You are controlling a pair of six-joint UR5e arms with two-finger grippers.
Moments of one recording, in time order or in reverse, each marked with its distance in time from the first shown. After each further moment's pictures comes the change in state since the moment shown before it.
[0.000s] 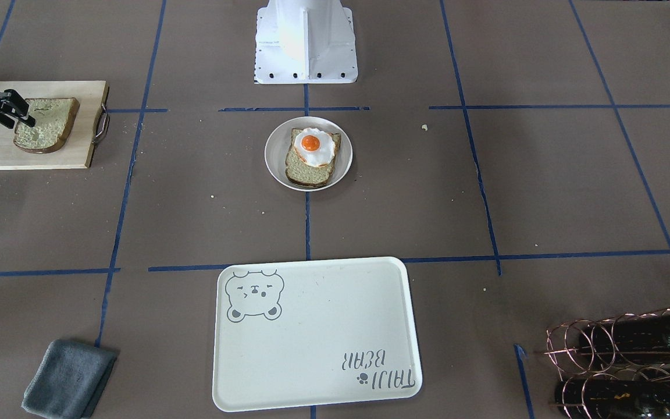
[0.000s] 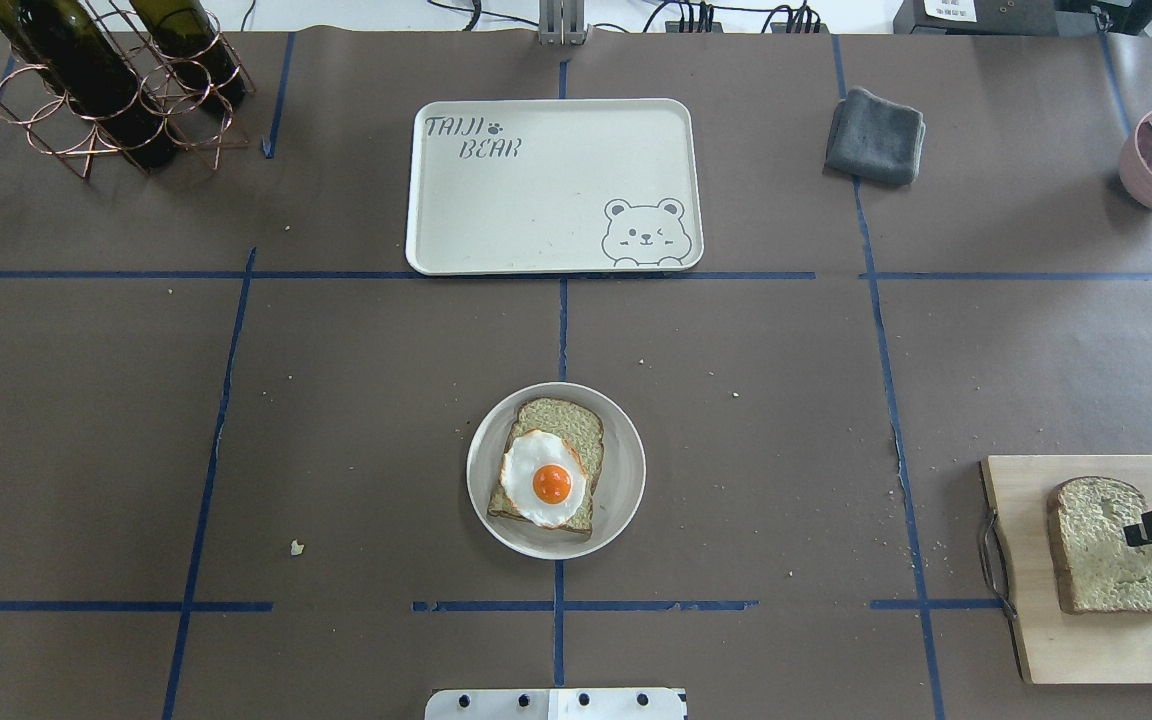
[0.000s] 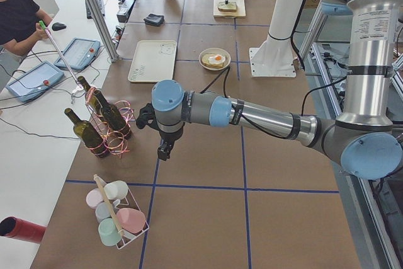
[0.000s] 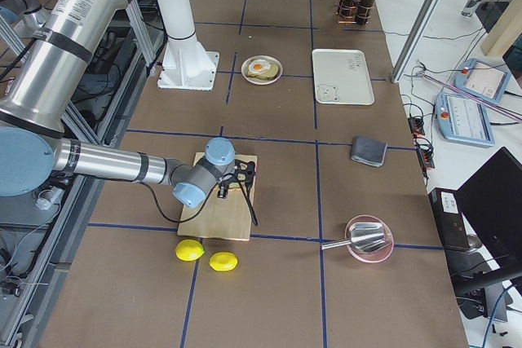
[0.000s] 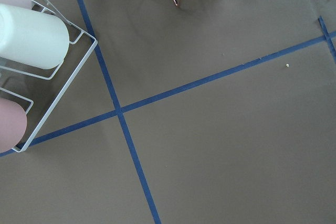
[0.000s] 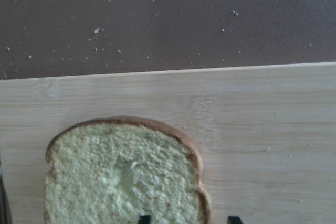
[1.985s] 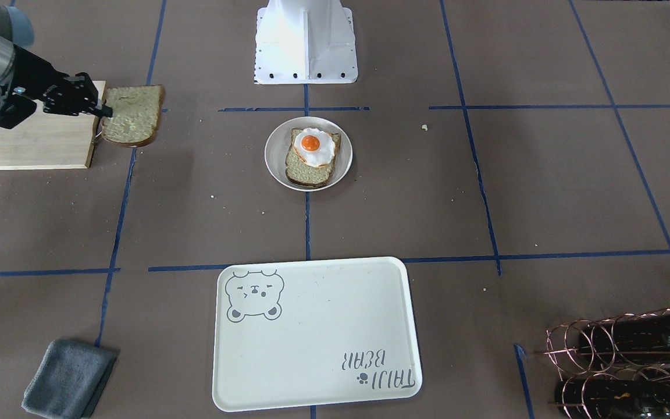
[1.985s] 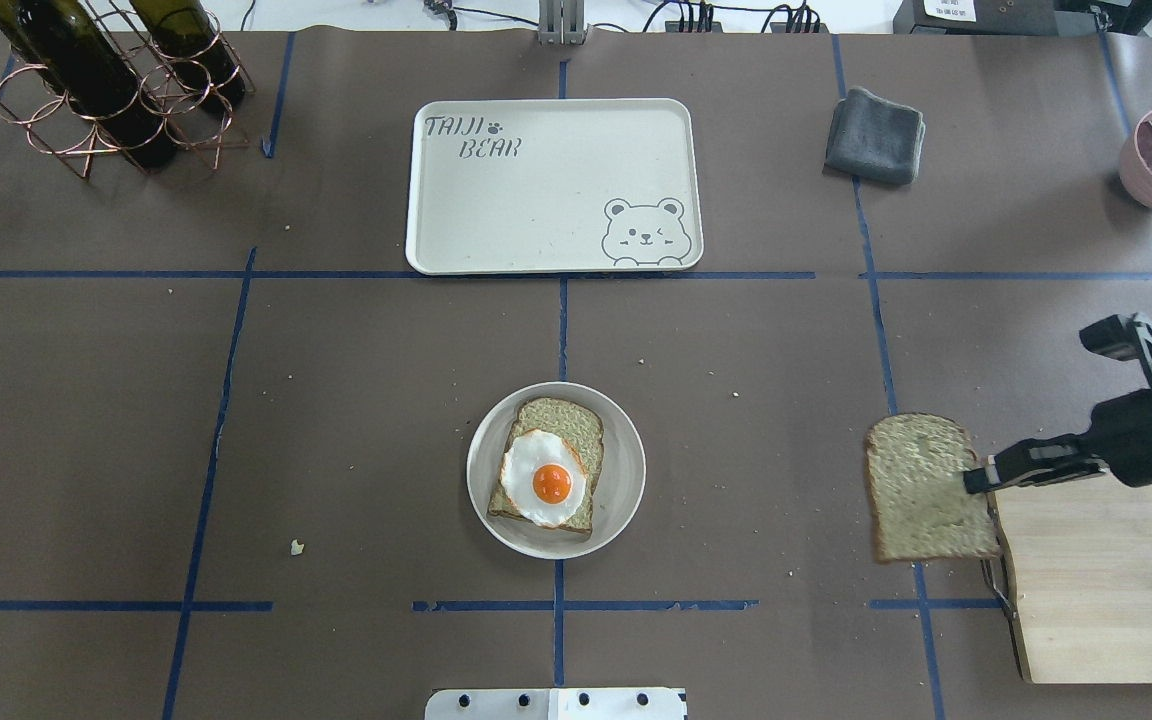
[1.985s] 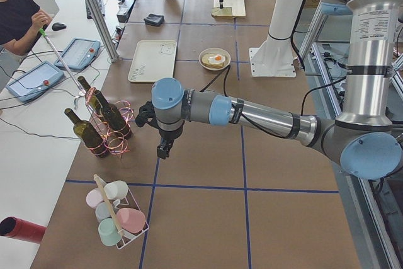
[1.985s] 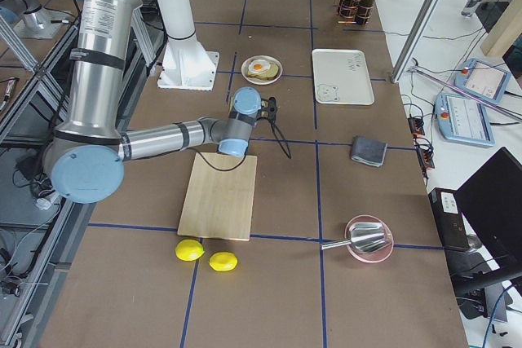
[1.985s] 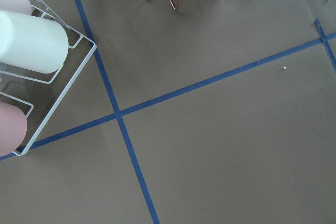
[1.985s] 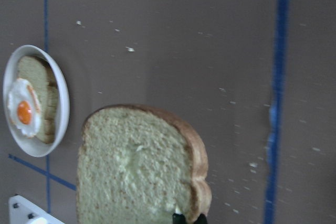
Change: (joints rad) left arm -0.001 -0.003 -0.006 0.000 0.000 0.000; right arm -0.054 0.373 0.113 0.048 0.152 0.266
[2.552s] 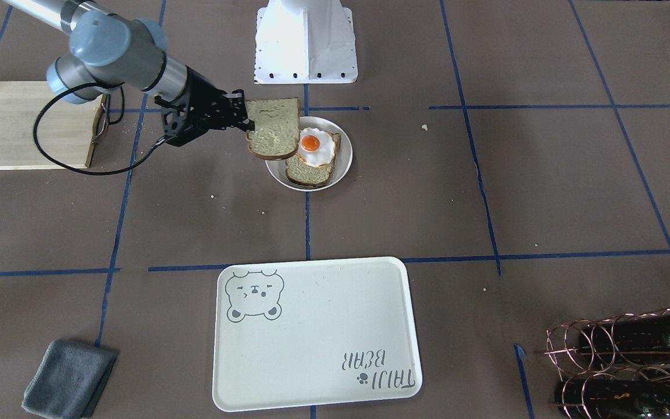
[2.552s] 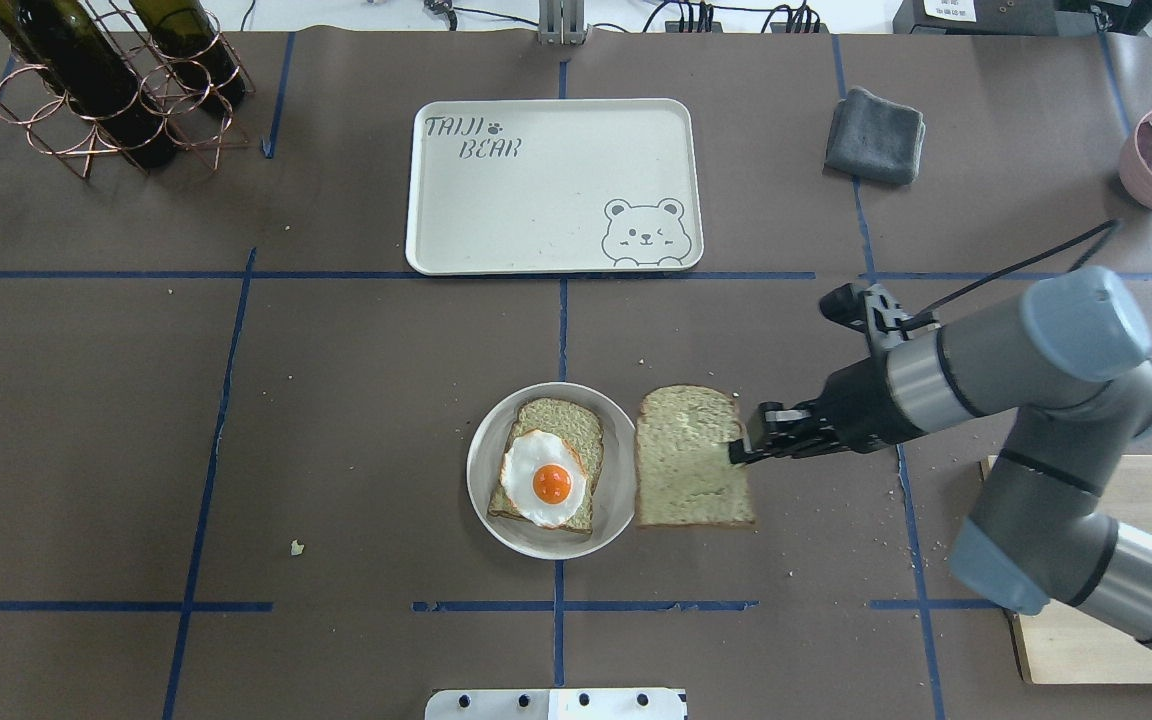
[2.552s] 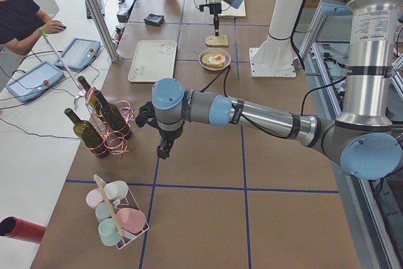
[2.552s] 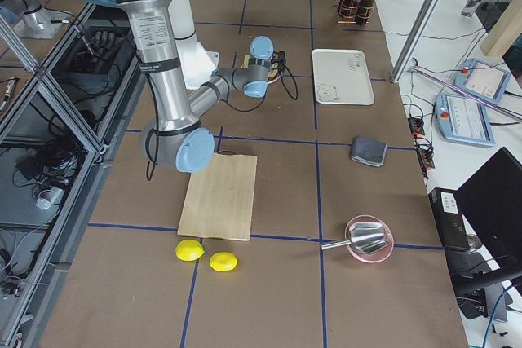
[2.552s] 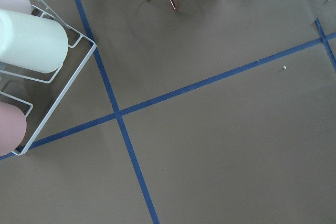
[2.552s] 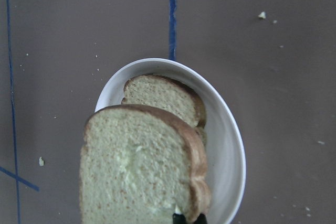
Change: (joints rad) left arm 0.000 0.000 -0.001 0.000 -0.003 0.000; right arm -0.258 0.466 -0.085 -0.329 -0.267 0.126
